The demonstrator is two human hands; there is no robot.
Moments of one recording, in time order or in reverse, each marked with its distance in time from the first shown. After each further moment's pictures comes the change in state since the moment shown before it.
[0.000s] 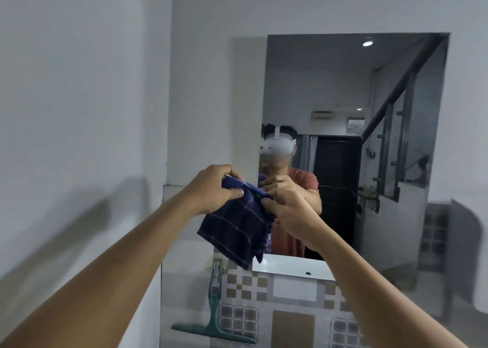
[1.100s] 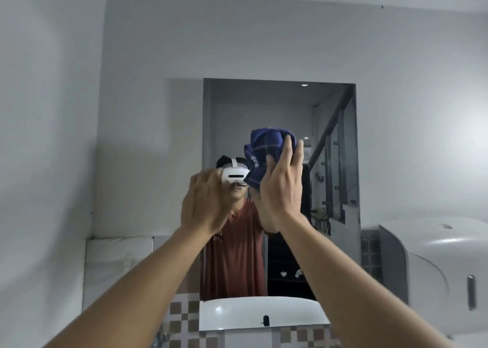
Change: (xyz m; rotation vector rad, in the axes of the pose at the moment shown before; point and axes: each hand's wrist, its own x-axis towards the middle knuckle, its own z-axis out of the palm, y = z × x) left_hand 0.097 0.067 0.079 0.168 0.508 0.311; right_hand 0.066 -0.031 -0.103 -0.439 0.848 -0.235
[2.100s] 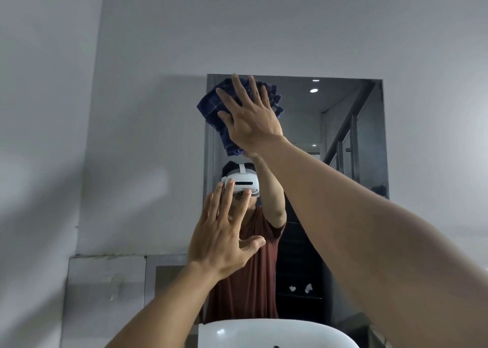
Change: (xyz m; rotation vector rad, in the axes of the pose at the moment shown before) left_hand -0.016 -0.042 0.072 0.435 -0.106 0.253; right_hand 0.145 -0.042 0.077 -0.537 -0.213 -0.662
